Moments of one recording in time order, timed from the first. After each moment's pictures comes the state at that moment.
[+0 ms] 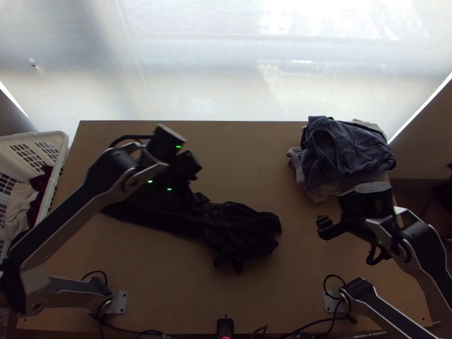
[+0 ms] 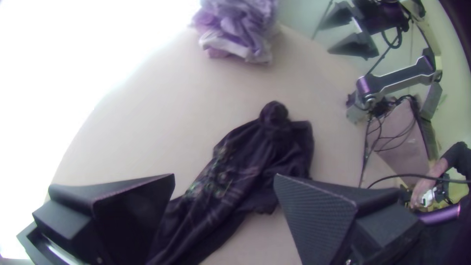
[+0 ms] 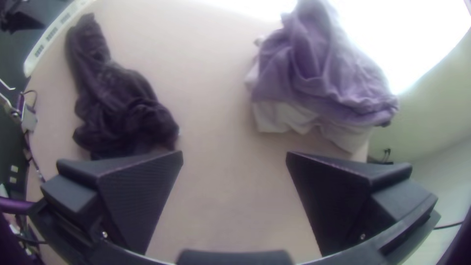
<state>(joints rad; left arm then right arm) -0.67 1.50 1.67 -1.10 0.22 0.27 0.44 0.86 1.02 -1.09 0.11 -0.04</state>
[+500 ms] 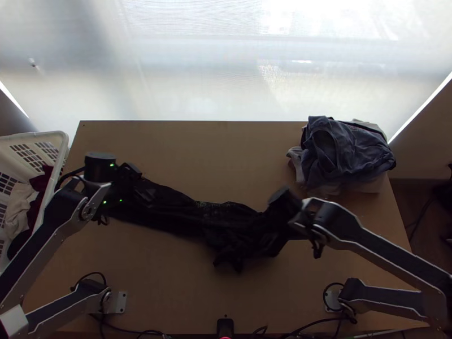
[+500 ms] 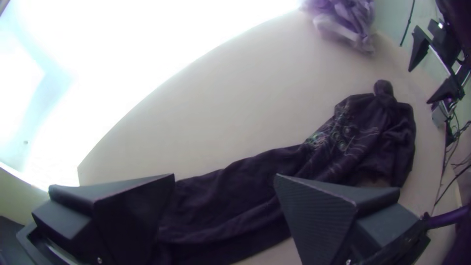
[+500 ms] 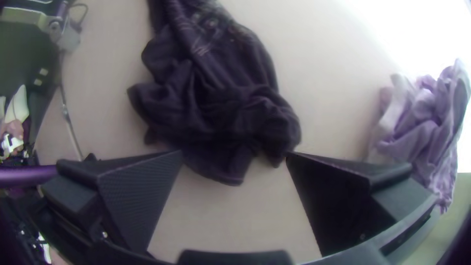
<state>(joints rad) -0.26 1.13 1.02 -0.67 0.06 0.44 0.91 1.28 1.09 -0.98 0.01 0.02</state>
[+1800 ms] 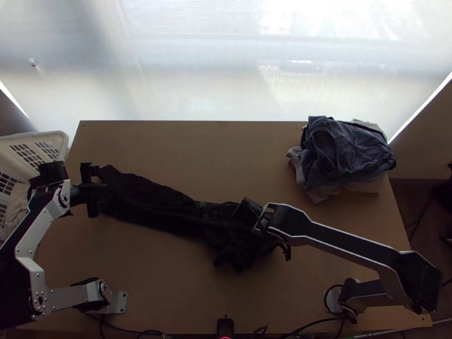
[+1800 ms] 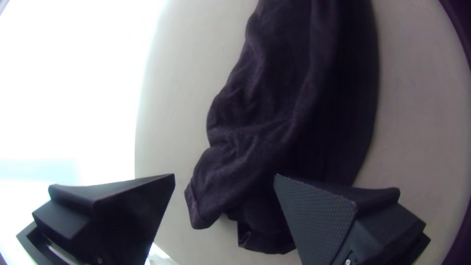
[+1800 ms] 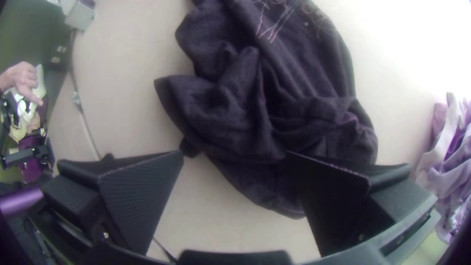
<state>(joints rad) 0.35 1.37 0.83 -0.34 0.39 1.80 1.04 1.54 1.15 -0.93 -0.11 0.09</state>
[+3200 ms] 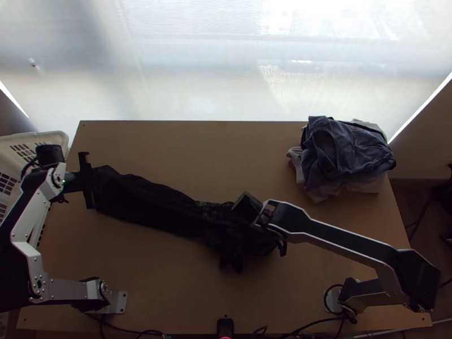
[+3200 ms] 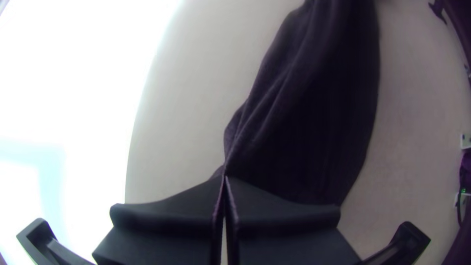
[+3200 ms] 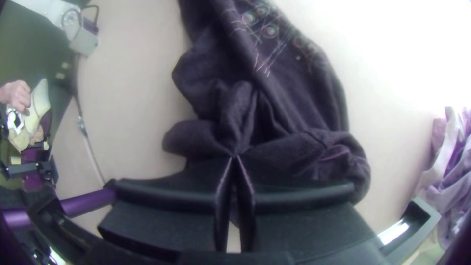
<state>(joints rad) 0.34 1.47 1.07 -0.60 0.41 1.70 1.01 1.55 1.15 -0.80 -0.13 0.09</state>
